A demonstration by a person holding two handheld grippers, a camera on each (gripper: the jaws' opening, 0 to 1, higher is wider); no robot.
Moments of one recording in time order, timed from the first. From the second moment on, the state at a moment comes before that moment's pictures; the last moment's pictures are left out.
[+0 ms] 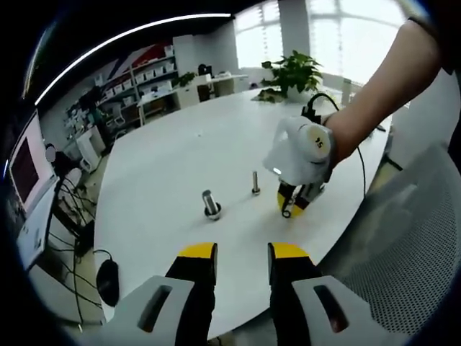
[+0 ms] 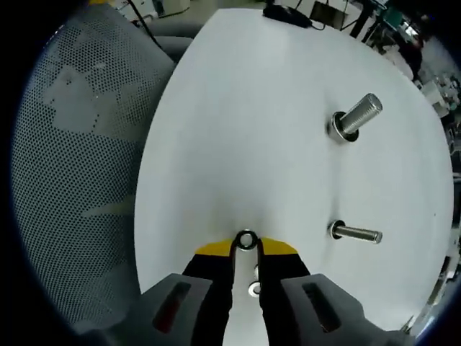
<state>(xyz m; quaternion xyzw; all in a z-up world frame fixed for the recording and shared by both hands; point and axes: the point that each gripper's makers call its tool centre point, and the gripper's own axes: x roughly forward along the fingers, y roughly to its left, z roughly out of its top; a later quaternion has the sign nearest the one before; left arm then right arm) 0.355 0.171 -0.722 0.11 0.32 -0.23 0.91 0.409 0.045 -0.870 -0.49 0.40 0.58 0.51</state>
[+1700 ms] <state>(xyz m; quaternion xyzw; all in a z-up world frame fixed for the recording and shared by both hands) 0.354 0.166 -0.722 0.10 0.32 -0.24 0.91 0.492 0.054 -0.771 -0.37 0.37 0.55 0.66</state>
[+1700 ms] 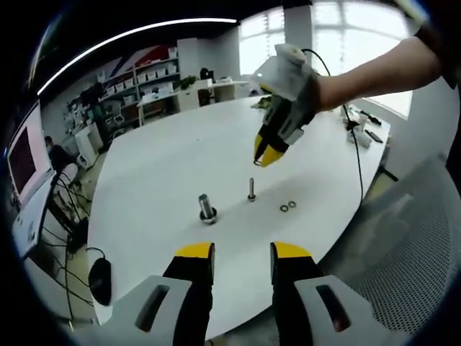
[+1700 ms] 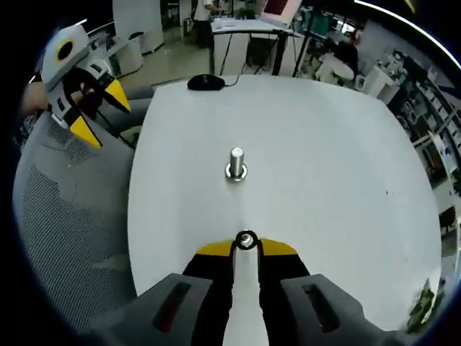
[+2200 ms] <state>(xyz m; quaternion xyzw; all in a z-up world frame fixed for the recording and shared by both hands) 0.353 0.166 -0.724 0.09 0.32 -0.24 0.91 0.499 0.060 -0.800 -0.38 0.40 0.54 0.64</state>
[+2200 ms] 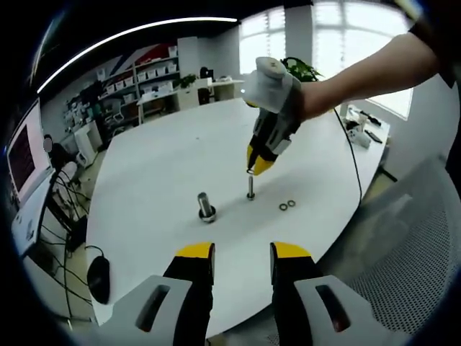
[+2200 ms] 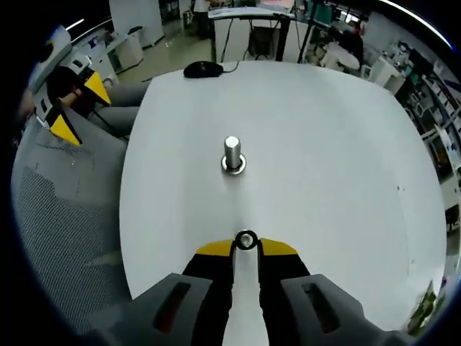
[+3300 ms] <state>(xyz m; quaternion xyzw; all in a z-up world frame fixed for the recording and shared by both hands) 0.352 0.167 -0.726 0.09 0.33 -0.24 0.91 0.500 0.060 -0.851 -0.39 0.43 0.54 0.61</state>
